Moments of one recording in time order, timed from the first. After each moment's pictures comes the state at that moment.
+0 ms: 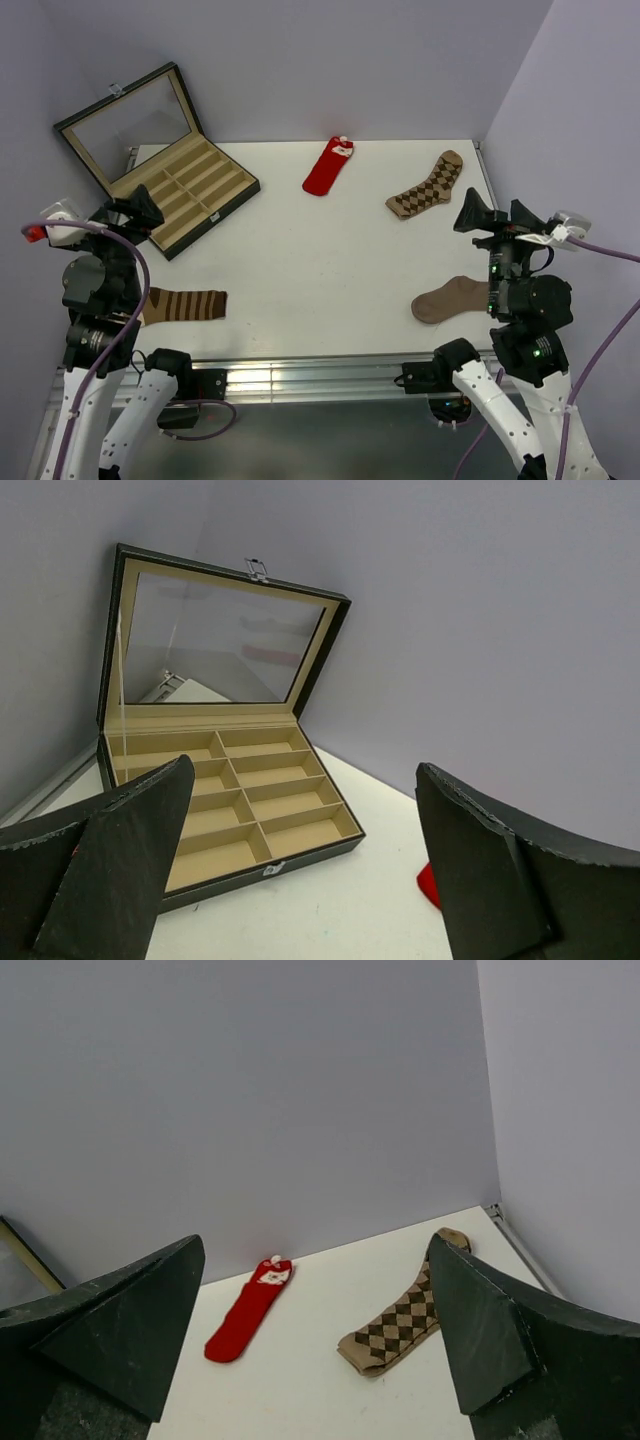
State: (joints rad) left arm -0.21 0.49 0.88 -0.16 -0.54 -0.37; right arm 0.36 0.39 0.86 -0.12 0.51 0.14
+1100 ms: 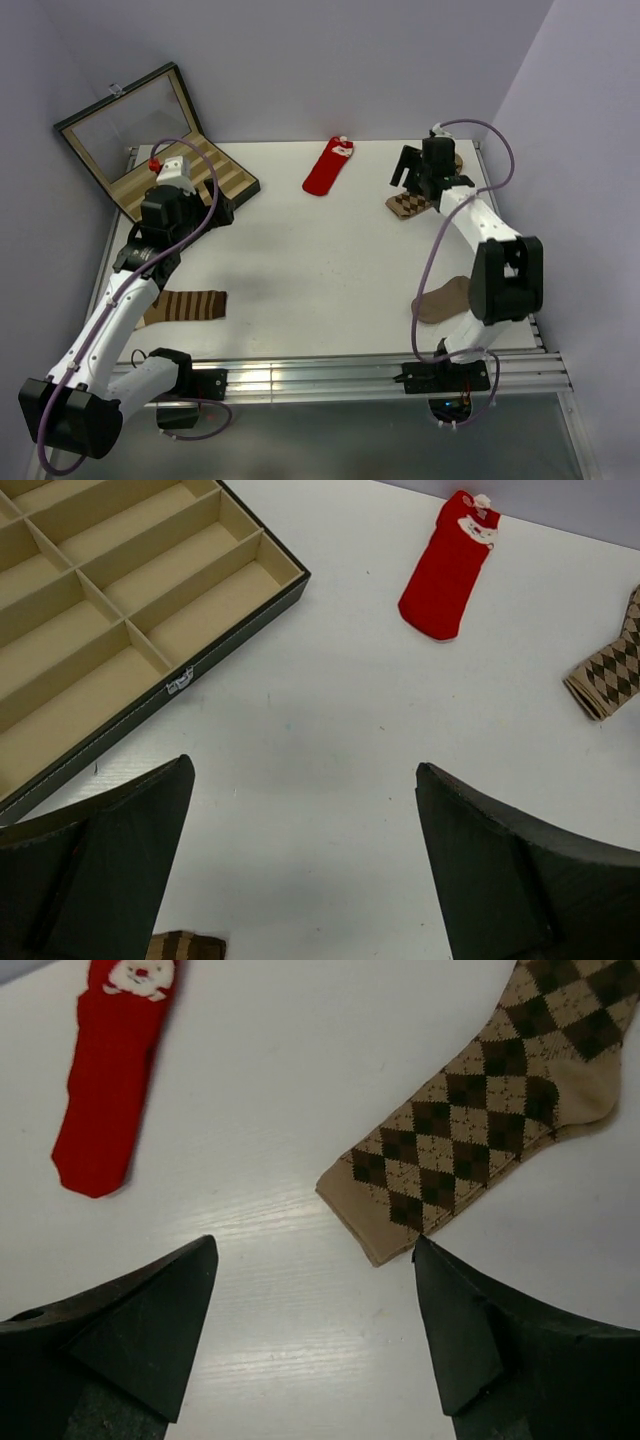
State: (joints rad) left arm -0.25 1.00 0.91 -0.28 -0.06 -0.38; right arm 0.11 1.61 1.22 -0.24 0.09 0.39
